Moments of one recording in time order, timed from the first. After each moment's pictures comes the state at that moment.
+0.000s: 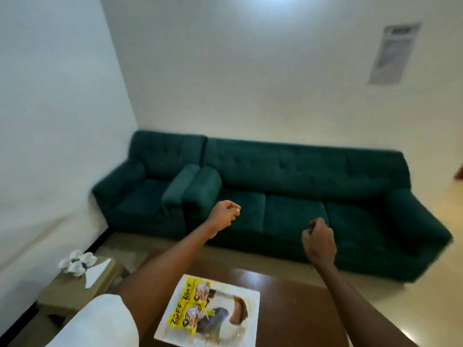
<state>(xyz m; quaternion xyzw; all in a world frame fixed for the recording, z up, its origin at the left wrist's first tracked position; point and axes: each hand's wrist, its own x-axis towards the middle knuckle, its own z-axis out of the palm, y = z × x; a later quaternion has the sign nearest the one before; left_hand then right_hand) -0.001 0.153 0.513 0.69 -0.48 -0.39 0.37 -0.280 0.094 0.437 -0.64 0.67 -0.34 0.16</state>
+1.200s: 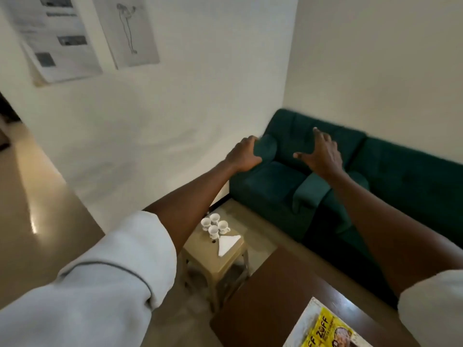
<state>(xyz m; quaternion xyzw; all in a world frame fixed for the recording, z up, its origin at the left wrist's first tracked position) 0.598 0.262 0.577 0.86 -0.43 -0.09 0.27 0.440 0.071 0.565 -0.89 0.36 -0.23 0.15</state>
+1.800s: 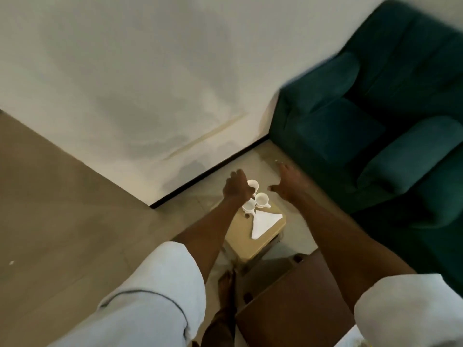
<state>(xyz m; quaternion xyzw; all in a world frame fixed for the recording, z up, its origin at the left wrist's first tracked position) 0.863 0.264 0.234 0.93 -0.13 -0.26 0.21 0.796 0.112 0.239 -0.92 0.29 0.12 0.24</state>
